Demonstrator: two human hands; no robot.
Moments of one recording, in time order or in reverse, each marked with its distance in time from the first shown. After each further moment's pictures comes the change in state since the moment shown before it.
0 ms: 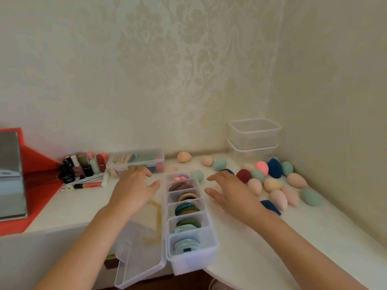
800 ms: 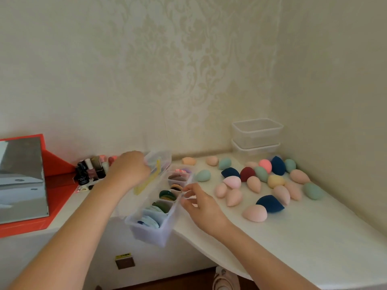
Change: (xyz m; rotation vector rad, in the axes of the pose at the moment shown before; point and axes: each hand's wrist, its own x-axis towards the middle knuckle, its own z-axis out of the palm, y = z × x) left_hand 0.008 0.007 -0.064 0.234 -0.091 -0.036; right_hand -0.019 -0.074 0.046 0.635 -0.080 0.103
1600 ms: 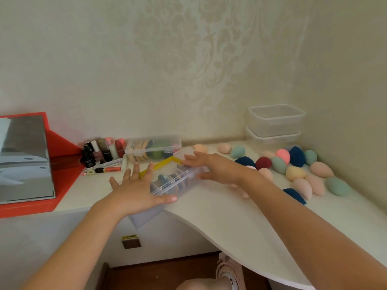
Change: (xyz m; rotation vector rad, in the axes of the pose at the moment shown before) left_hand -0.023 -0.039 0.065 0.088 -0.381 -0.004; right_hand 0.093 0.011 -0.041 -0.547 -0.395 -0.367
